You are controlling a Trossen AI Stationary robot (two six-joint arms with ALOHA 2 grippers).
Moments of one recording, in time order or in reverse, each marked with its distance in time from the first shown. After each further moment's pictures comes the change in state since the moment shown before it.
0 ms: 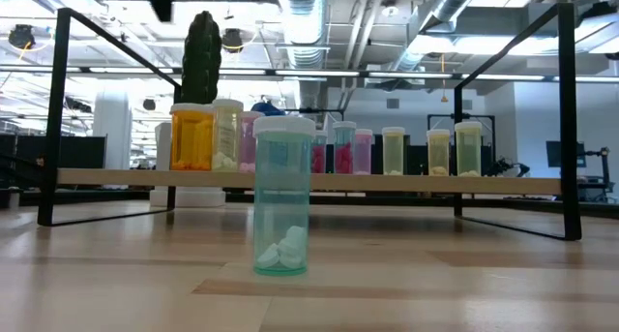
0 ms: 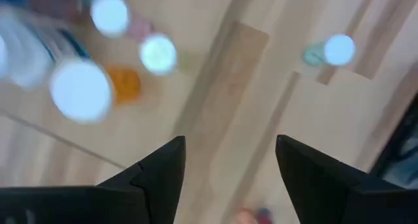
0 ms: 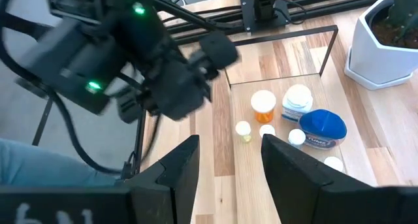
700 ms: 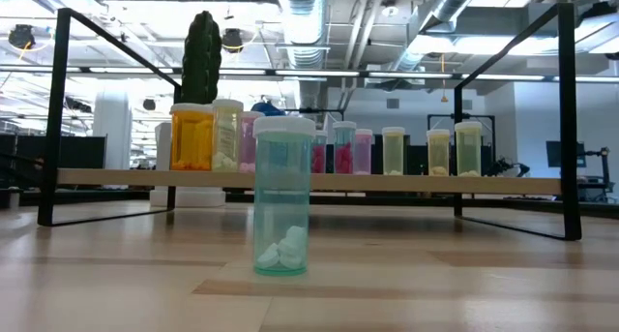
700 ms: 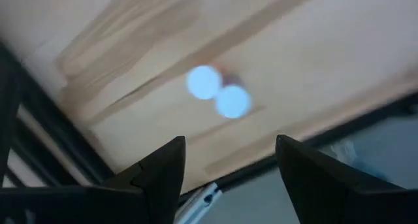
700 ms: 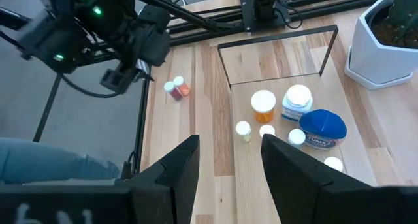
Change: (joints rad) left arm -0.359 0.000 -0.127 -0.017 0.183 -1.003; right arm 0.000 0.000 0.000 0.000 0.000 0.000
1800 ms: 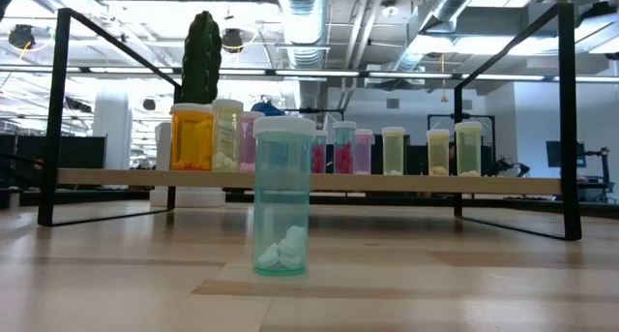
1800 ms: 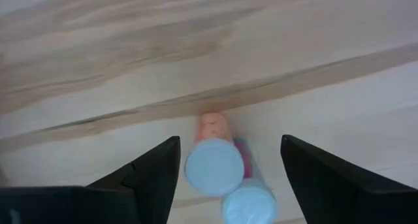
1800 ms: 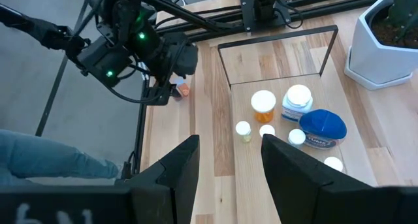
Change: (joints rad) left arm 0.006 -0.069 -0.408 0.381 -0.099 -0.313; right arm 0.000 0.000 0.000 0.000 0.000 0.000
